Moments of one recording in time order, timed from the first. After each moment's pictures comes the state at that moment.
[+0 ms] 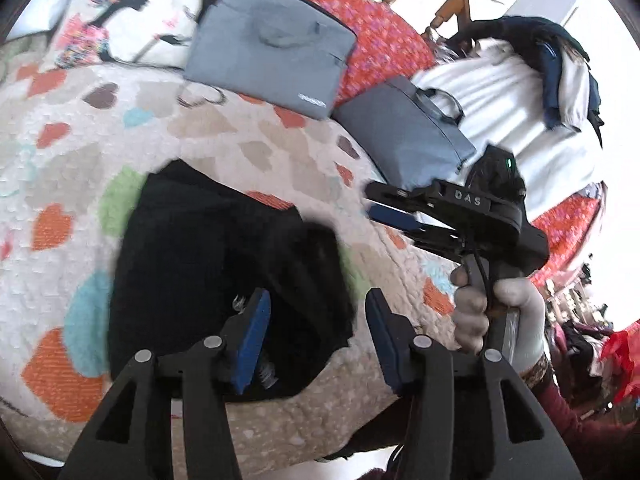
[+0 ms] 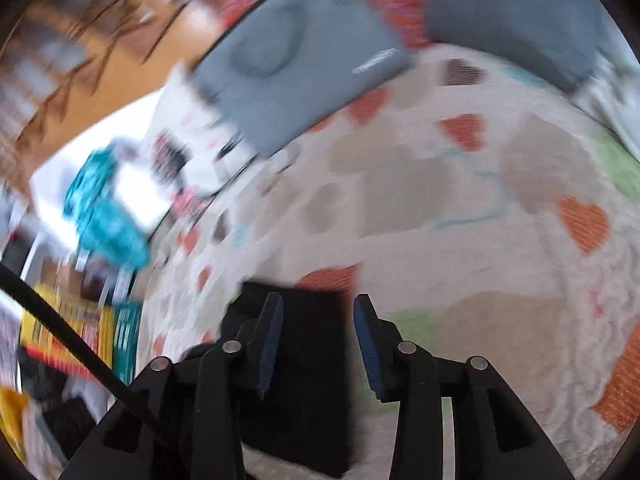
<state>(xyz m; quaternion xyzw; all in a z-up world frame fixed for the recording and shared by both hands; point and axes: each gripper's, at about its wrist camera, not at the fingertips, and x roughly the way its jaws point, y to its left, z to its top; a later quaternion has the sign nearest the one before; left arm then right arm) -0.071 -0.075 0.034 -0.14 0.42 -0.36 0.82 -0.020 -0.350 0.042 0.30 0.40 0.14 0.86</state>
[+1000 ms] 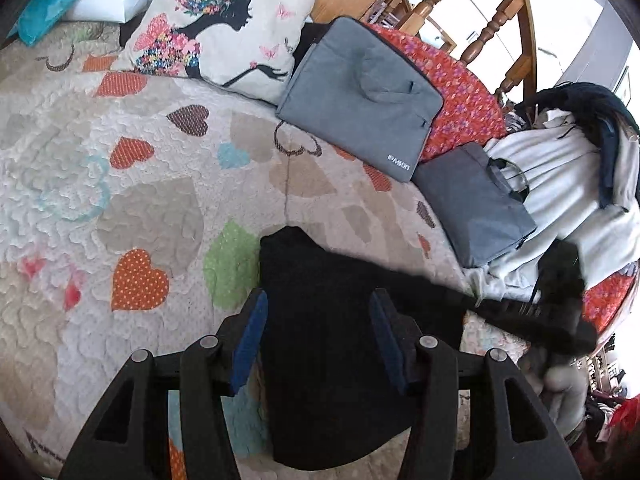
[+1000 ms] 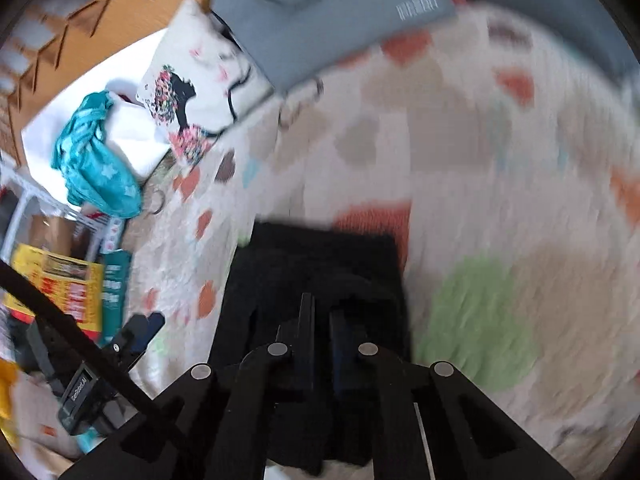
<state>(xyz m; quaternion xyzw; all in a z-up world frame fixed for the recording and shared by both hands) 0.006 0.004 0.020 -0.20 0.39 -0.25 0.86 0.002 -0.309 0.036 0.24 0.44 0.10 0.86</state>
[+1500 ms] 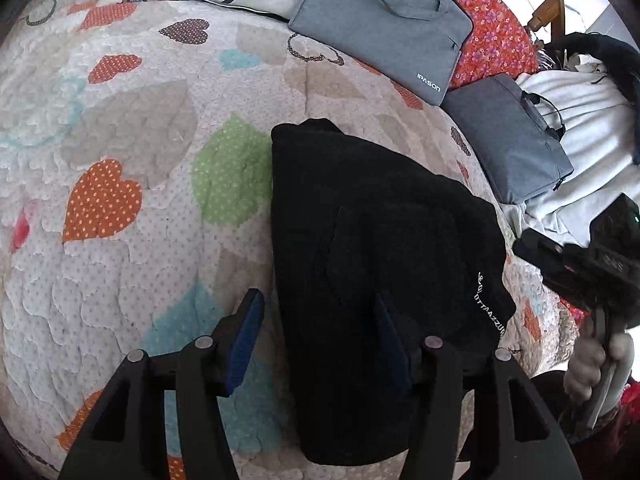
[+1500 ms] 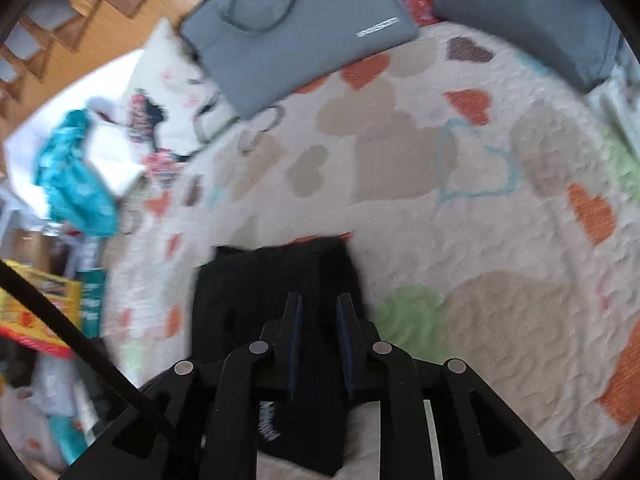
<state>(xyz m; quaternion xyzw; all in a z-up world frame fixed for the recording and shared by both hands) 0.017 -0.023 -0.051 -0.14 0.49 -0.24 0.83 -0.017 -0.345 0.015 0.29 0.44 0.12 0.84</state>
